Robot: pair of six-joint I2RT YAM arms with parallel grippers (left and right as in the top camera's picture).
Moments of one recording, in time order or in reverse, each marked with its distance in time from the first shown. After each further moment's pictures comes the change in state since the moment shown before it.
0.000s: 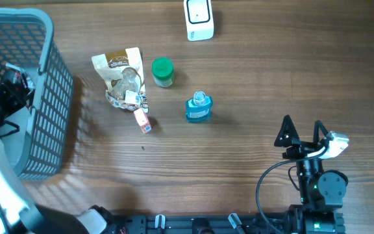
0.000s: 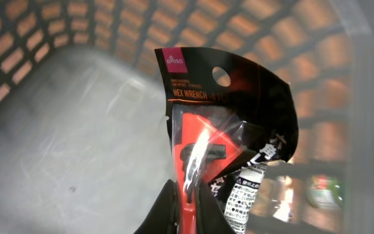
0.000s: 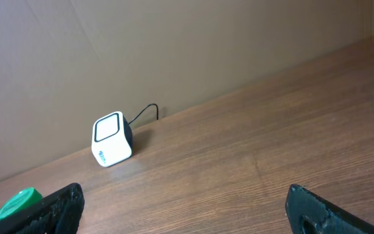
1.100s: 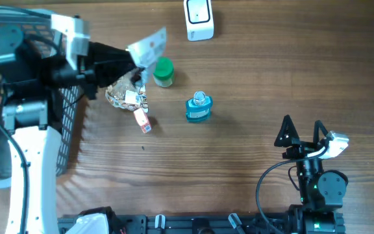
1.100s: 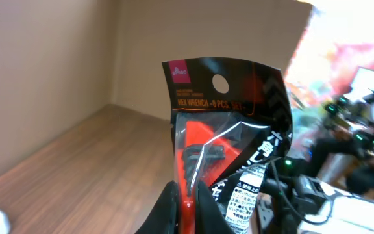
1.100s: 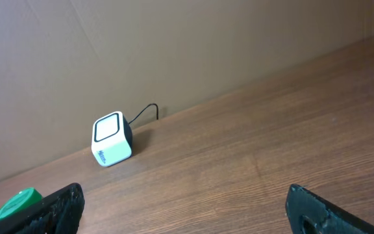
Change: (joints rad) left arm -0.610 -0.115 0.005 0.652 1.034 -0.189; right arm 0.000 0.000 0.000 0.000 0.000 0.000
